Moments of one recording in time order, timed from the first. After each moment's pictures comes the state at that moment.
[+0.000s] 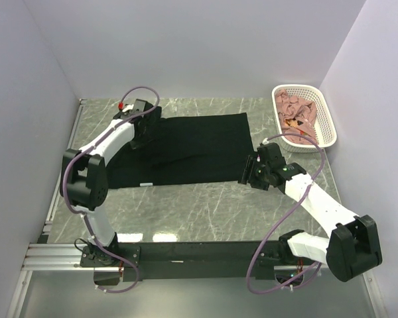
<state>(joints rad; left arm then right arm) -0.28 1.81 1.44 -0.76 -0.38 -0.72 0.36 1.16 0.75 -0.56 -0.06 0.61</state>
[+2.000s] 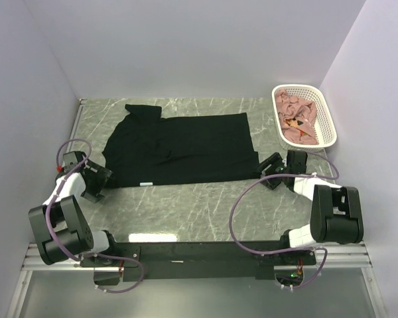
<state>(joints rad) 0.38 1.31 0.65 -0.45 0.10 -0.76 -0.10 1.43 0.52 0.04 -0.41 0.89</state>
